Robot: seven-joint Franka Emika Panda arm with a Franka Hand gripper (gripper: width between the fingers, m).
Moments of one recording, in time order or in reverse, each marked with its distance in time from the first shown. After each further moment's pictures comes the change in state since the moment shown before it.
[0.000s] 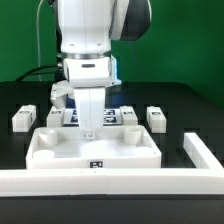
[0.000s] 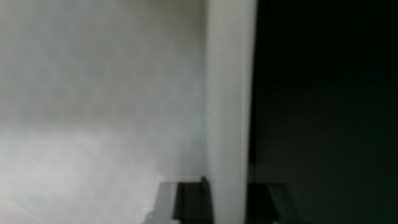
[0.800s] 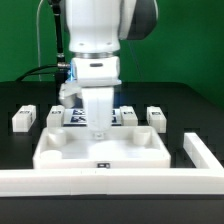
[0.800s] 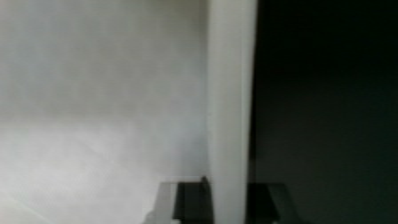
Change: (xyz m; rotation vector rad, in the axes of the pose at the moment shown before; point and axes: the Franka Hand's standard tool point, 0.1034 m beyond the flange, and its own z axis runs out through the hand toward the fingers) arm 0.029 0.013 -0.002 -0.011 0.010 0.060
